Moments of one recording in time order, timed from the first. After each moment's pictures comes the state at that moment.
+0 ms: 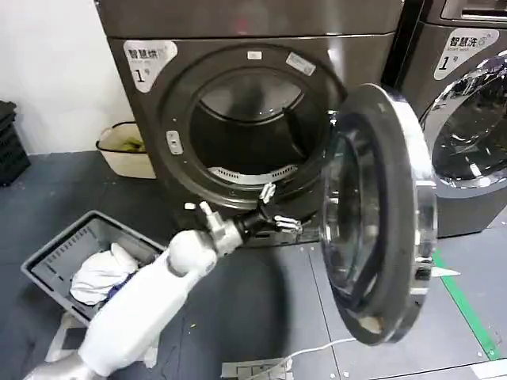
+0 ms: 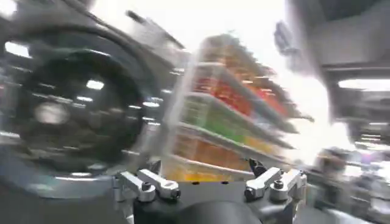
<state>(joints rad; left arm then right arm) 0.55 -1.16 0.20 -1.61 -0.51 -0.10 0.44 -1.90 1.43 1.74 1.93 0.49 0.19 0.01</state>
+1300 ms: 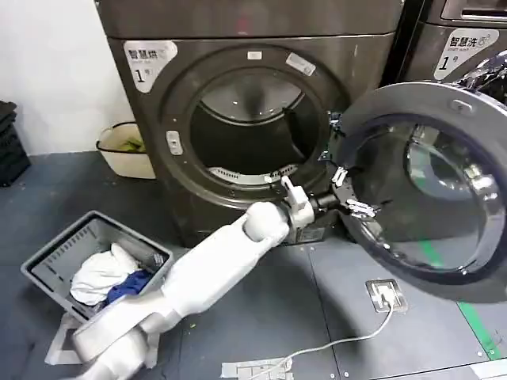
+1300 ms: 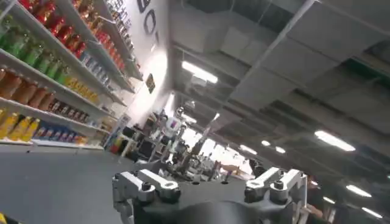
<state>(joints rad) 0.24 -1.47 0.45 -1.24 -0.53 -0.11 0.39 -1.89 1.42 2.06 1.75 0.35 0.04 0.19</state>
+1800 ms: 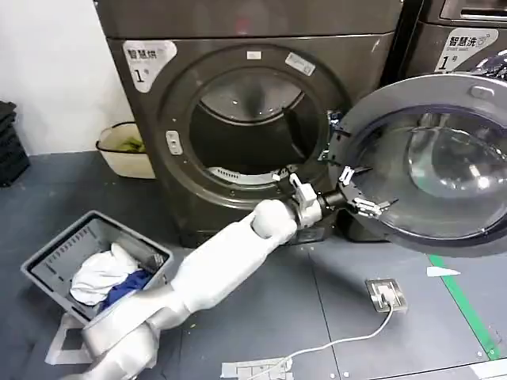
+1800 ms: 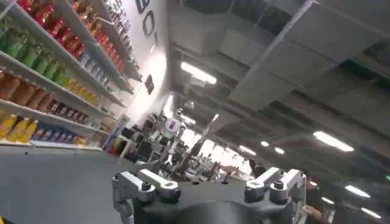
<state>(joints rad) 0.23 -1.50 0.45 -1.20 -0.54 -0.11 0.40 -1.89 1.42 2.06 1.76 0.36 0.04 0.19</state>
